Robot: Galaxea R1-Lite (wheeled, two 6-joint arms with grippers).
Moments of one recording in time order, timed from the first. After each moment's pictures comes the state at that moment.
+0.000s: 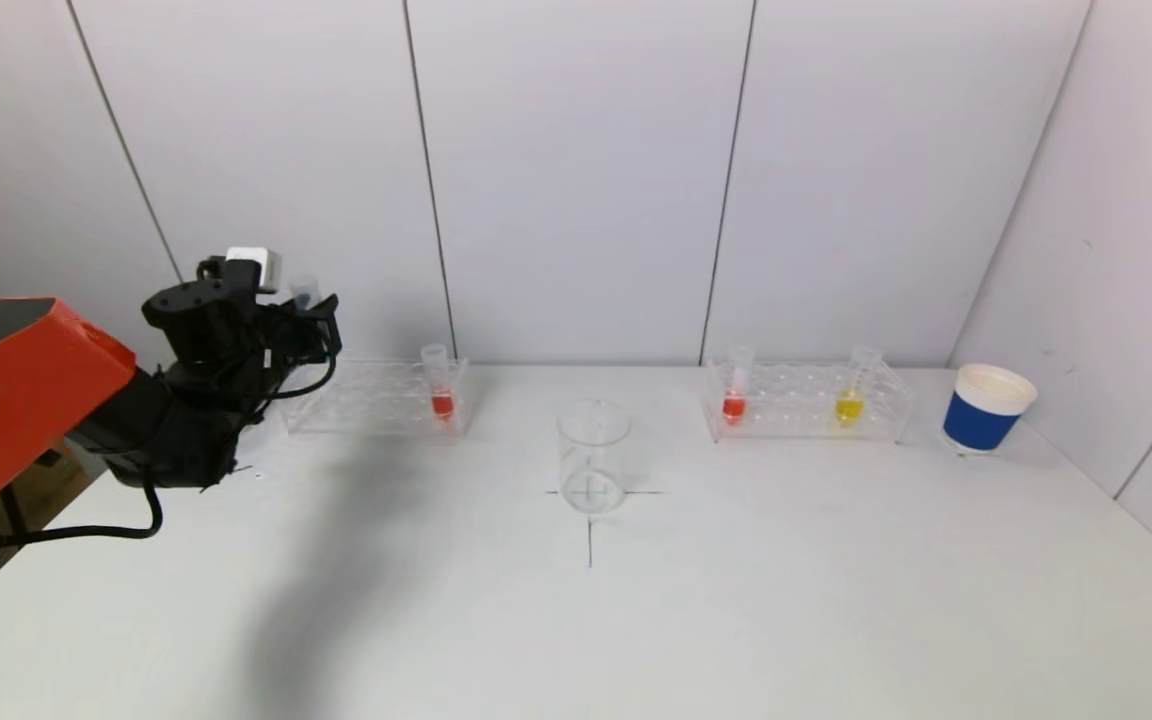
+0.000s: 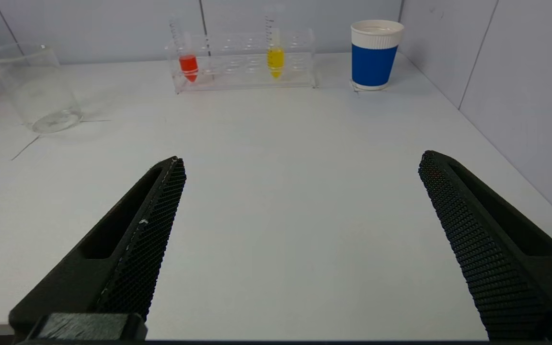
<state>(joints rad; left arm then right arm) 0.02 2.24 -1.14 -1.21 -0.07 0.02 0.00 0.00 0.00 0.00 -0.03 0.05</state>
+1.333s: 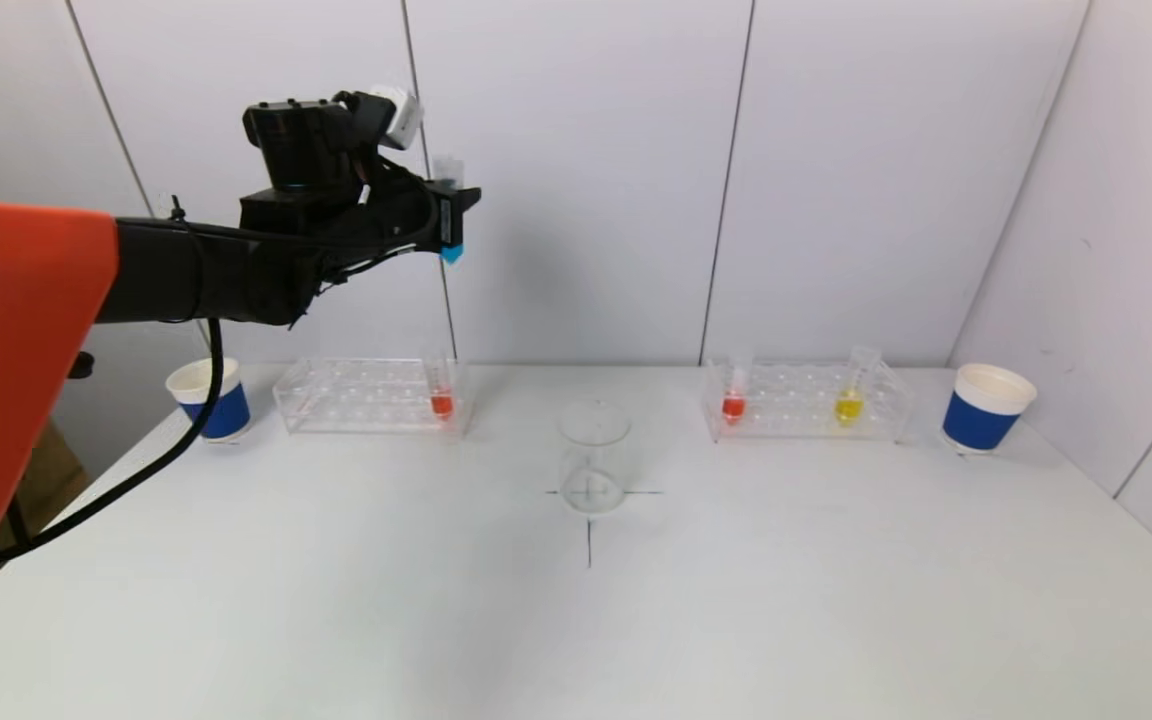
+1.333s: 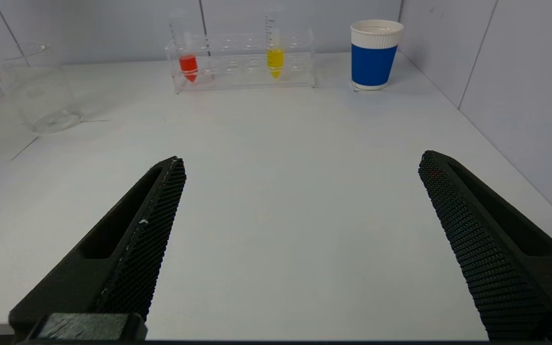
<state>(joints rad) -0.24 2.14 -1.75 -0.48 -0.25 0.12 0.00 0.00 0.00 0.00 -0.03 0.05</state>
